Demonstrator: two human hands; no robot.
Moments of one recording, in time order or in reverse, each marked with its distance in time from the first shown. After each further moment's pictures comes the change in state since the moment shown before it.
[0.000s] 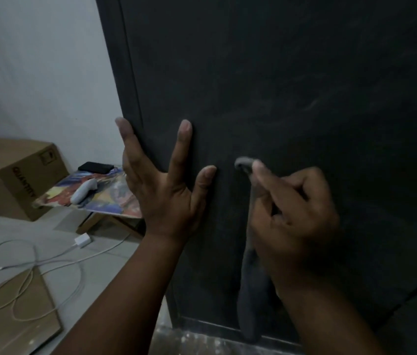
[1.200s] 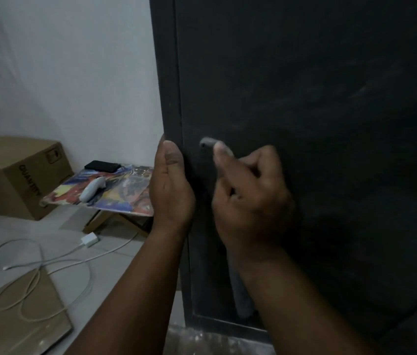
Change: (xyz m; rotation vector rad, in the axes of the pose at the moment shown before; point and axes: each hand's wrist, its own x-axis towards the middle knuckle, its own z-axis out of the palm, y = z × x) left_hand 0.003 -0.022 -0.022 -0.793 -0.190 -0.875; right_hand -0.012 -0.073 0.058 0.043 -0.046 0.009
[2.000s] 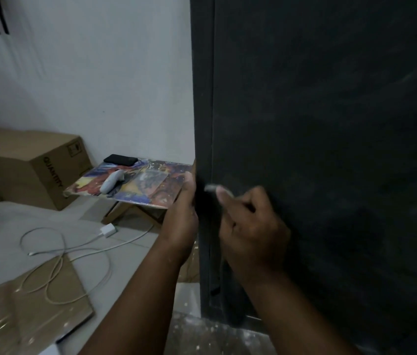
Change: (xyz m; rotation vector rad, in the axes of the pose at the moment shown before) left_hand -0.026 -0.025 -0.056 -0.178 -0.319 -0.335; right_hand -0.059 -0.011 0.010 0.008 -0.219 0.067
